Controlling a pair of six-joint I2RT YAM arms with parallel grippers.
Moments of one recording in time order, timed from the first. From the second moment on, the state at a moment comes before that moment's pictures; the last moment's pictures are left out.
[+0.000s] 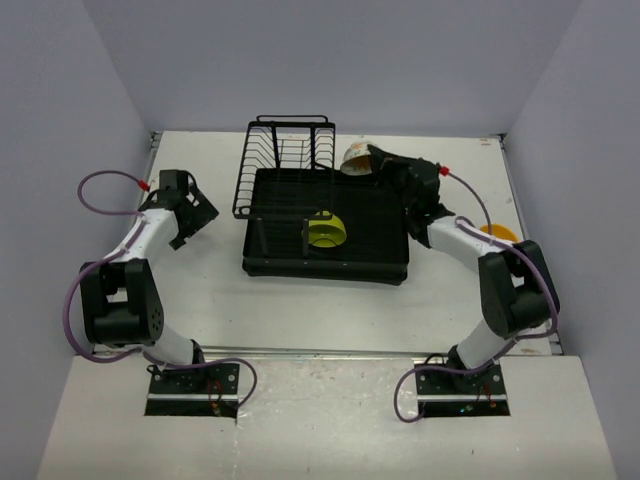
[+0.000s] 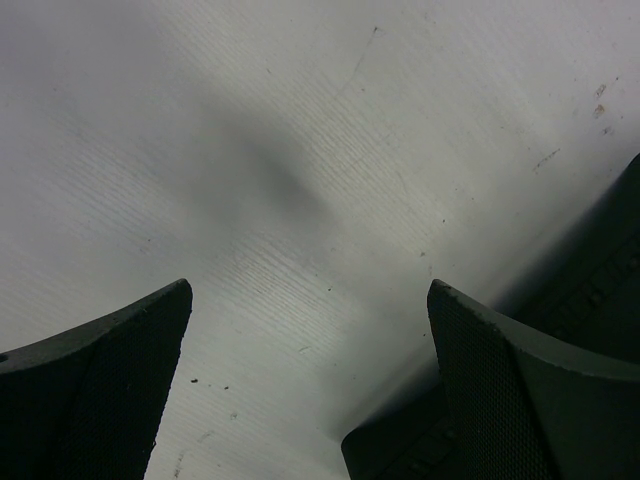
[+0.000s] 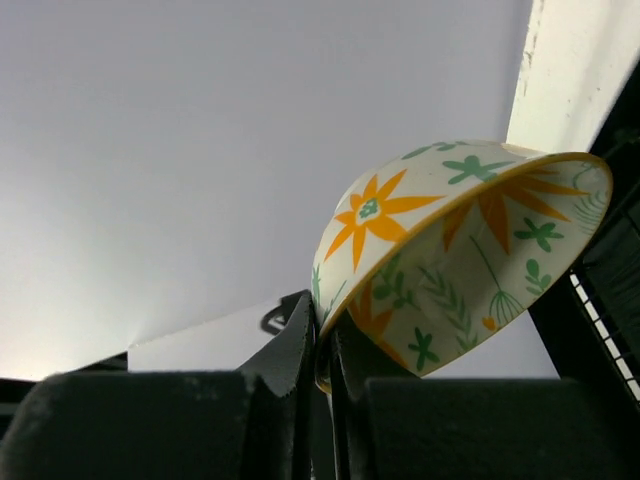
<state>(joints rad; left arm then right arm) 0.07 1.54 1.03 -0.48 -0.19 -0.67 0.38 1.68 0.97 0.60 0.13 1.95</state>
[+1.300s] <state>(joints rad) 0.07 1.69 1.11 -0.45 -0.17 -0.65 -0.05 1.36 1.20 -1.09 0.37 0.60</state>
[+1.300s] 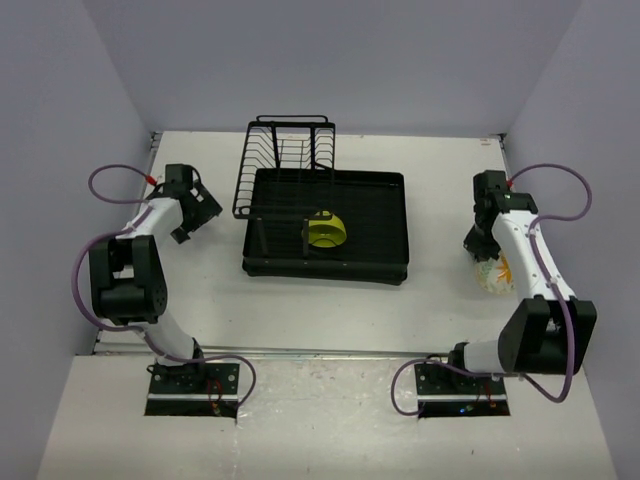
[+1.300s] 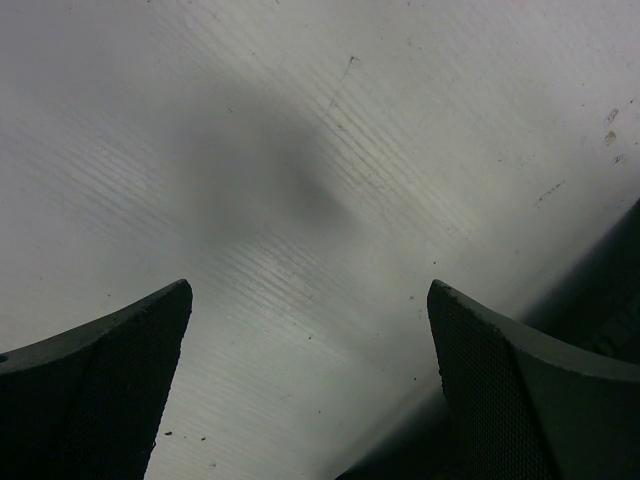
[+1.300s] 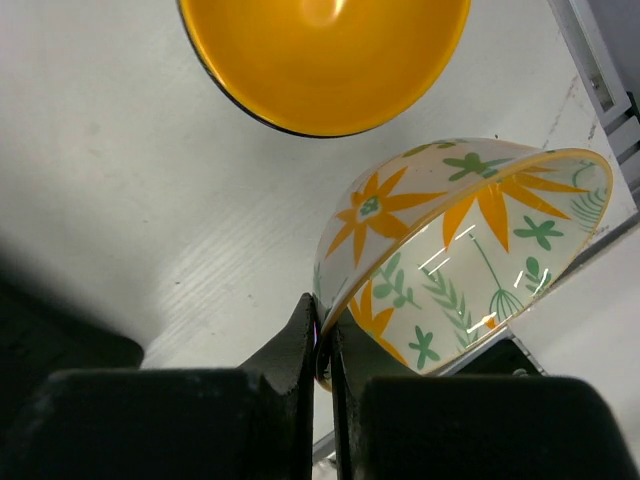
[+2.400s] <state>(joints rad) 0.09 1.71 1.14 -0.45 -0.17 -0.65 -0.14 1.67 1.08 -0.95 0.40 0.45</state>
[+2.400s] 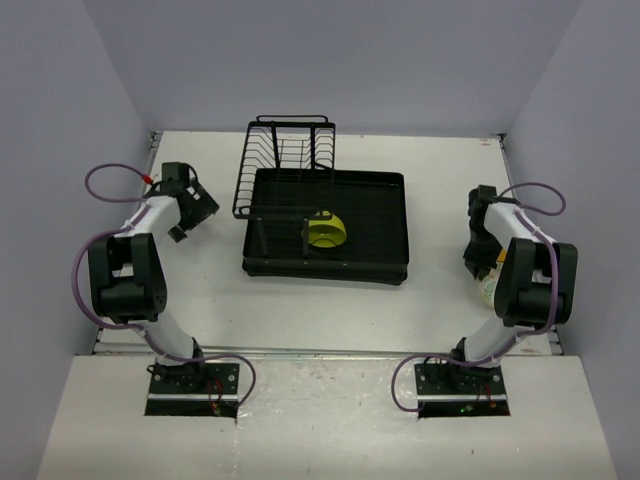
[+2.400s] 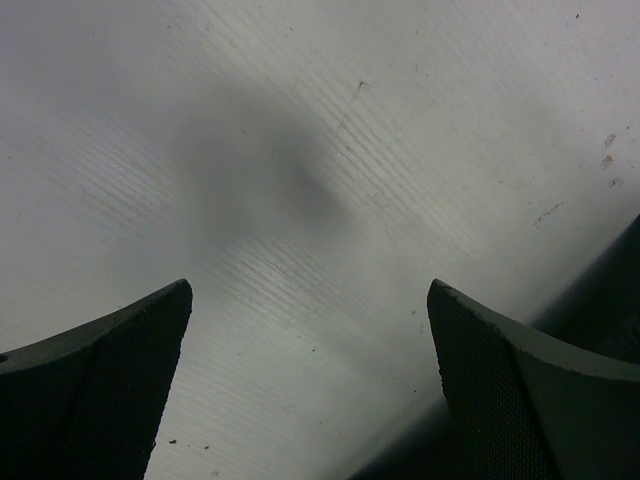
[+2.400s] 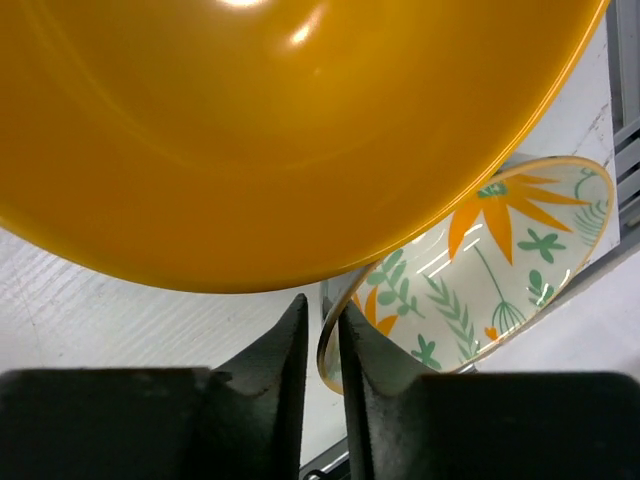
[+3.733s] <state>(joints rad) 0.09 1.60 1.07 -0.48 -0.18 -0.65 0.55 1.23 0.87 0.04 0.00 1.73</state>
